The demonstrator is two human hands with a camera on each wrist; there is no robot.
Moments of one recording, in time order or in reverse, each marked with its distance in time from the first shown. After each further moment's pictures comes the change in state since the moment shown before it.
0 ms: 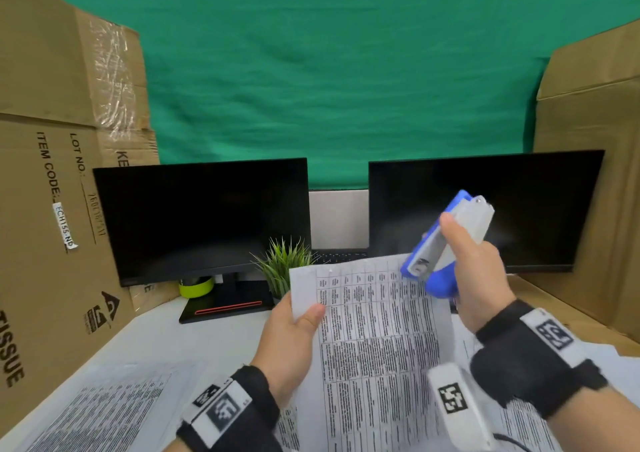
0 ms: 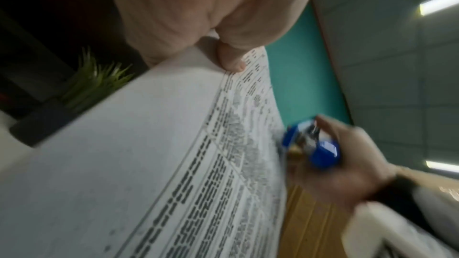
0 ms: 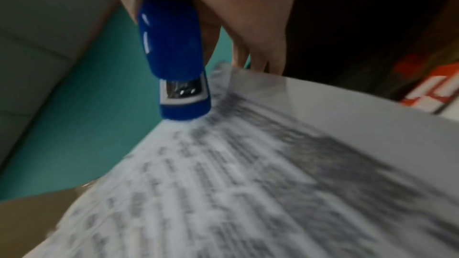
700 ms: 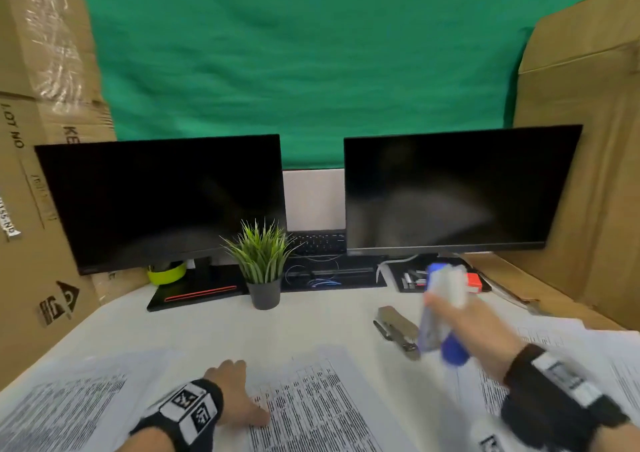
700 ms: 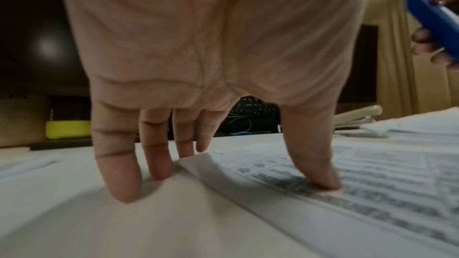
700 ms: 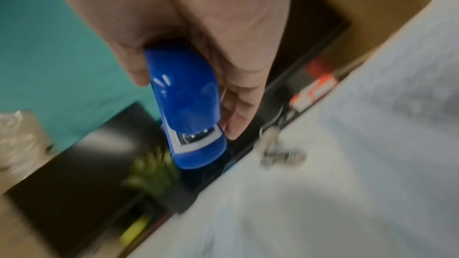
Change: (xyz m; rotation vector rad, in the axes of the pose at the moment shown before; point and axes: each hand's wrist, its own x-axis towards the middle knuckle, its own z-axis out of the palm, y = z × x) left_hand 0.048 -0.103 -0.050 1.384 -0.455 -0.484; right_hand -0.015 0.056 -0.082 -0.670 -0.264 0.323
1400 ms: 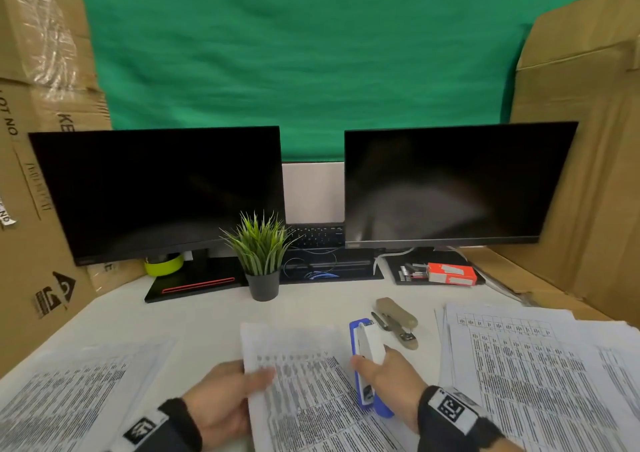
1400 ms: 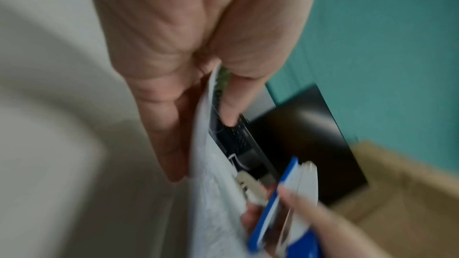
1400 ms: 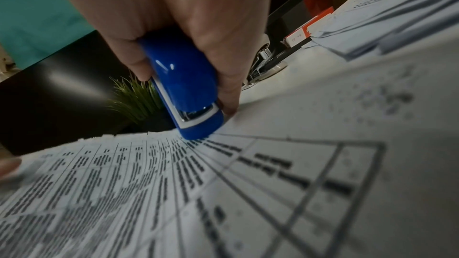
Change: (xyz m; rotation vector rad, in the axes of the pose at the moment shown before) left_hand -0.035 0.001 0.017 -1.555 -0.221 0.216; right_hand 0.004 0.057 0.112 -0.008 -0.200 0.051
